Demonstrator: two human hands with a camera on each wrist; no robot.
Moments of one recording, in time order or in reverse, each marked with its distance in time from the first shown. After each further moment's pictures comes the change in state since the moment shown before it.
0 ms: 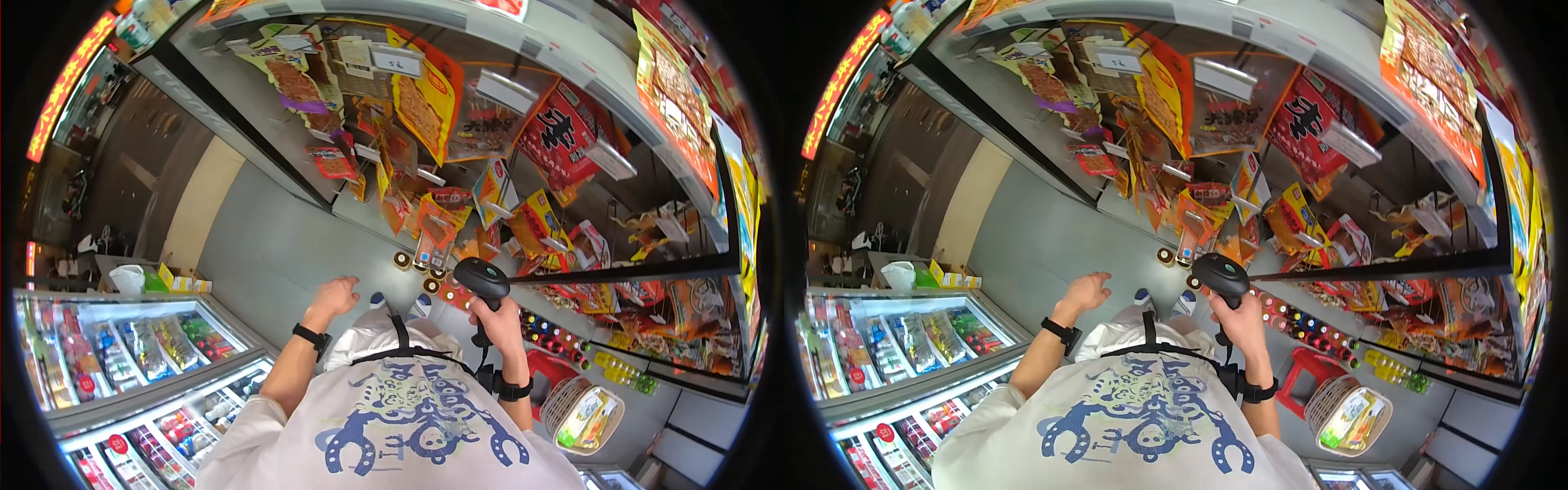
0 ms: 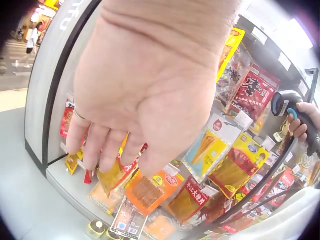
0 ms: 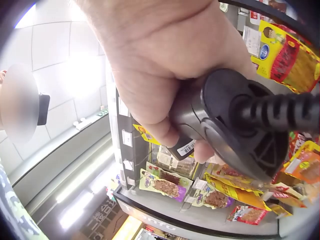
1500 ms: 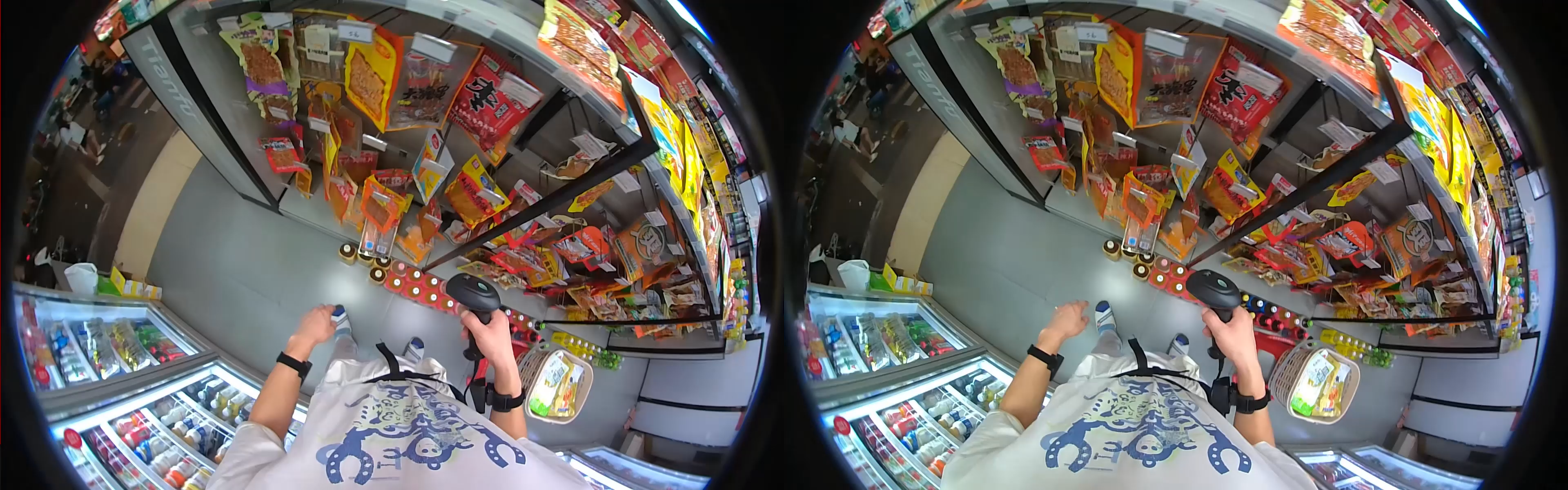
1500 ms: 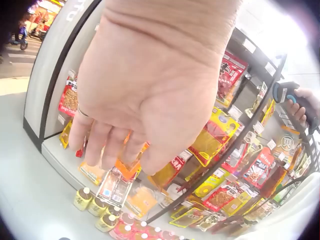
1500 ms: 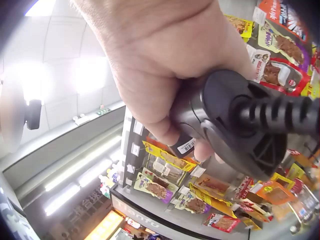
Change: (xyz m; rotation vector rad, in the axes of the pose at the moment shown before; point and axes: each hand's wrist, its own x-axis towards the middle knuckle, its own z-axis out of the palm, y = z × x) left_hand -0.099 0.037 0.115 -0.046 -0.086 0.084; right_hand -0.135 0.048 -0.055 -0.052 0.132 0.014
